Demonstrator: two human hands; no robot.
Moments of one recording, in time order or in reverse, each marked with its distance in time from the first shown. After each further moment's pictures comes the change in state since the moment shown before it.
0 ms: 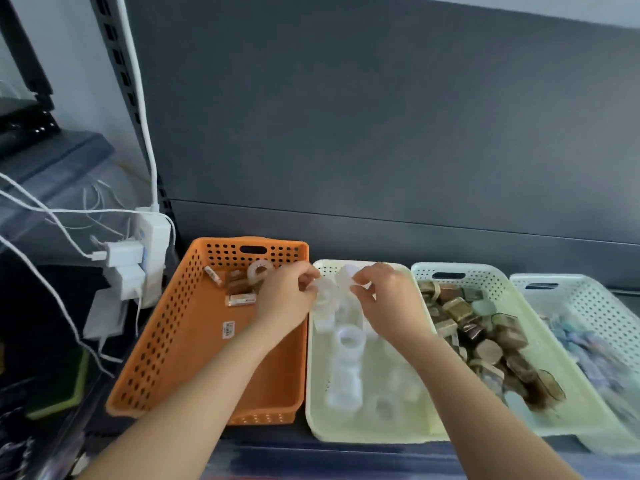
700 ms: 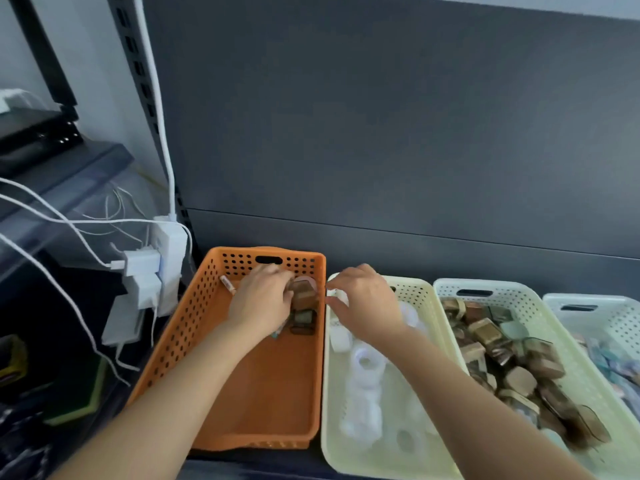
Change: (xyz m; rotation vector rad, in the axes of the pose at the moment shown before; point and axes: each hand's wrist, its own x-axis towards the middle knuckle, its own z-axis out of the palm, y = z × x) left_hand 0.025 -0.048 -0.032 0.520 -0.039 0.091; right_hand 0.039 -0.028 0.039 -0.061 -0.051 -0.305
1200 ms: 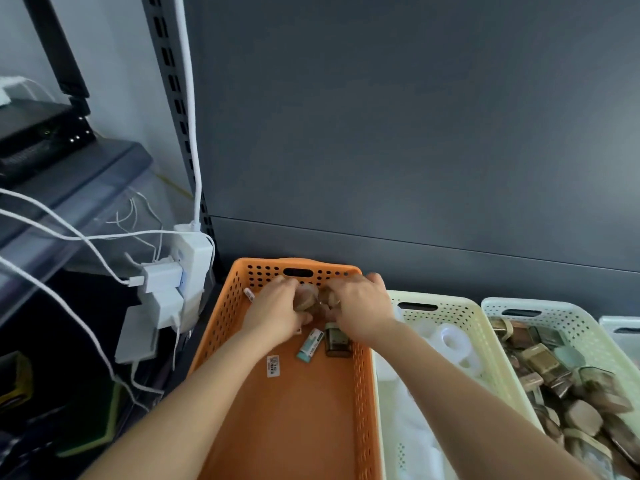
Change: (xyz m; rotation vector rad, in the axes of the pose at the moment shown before) left_hand 0.028 -0.052 0.014 -0.185 -0.174 -0.185; right_hand 0.059 -0.029 0.051 -0.224 -0.274 0.097
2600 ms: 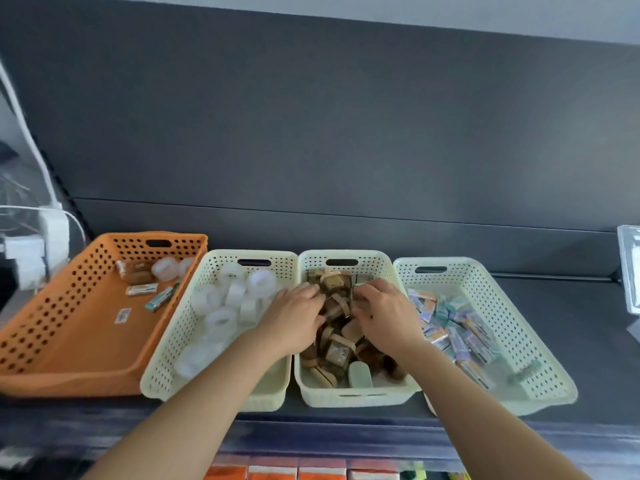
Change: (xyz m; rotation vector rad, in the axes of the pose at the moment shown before) left_hand -0.099 0.276 0.135 0.372 -0.089 0.442; right_hand -0.238 0.256 -0.045 0.230 0.184 0.188
